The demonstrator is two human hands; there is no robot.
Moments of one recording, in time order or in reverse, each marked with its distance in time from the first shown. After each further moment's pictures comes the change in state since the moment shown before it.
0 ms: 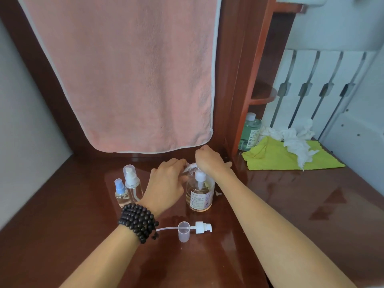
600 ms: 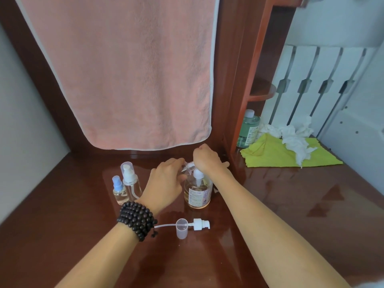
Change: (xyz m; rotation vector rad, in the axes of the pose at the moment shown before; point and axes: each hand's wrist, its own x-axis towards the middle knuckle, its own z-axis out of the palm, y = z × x) left_hand 0.001 -0.004 0.008 -0.063 -0.029 -0.009; right_hand -0.003 0.005 -0.001 -0.052 0.034 0.027
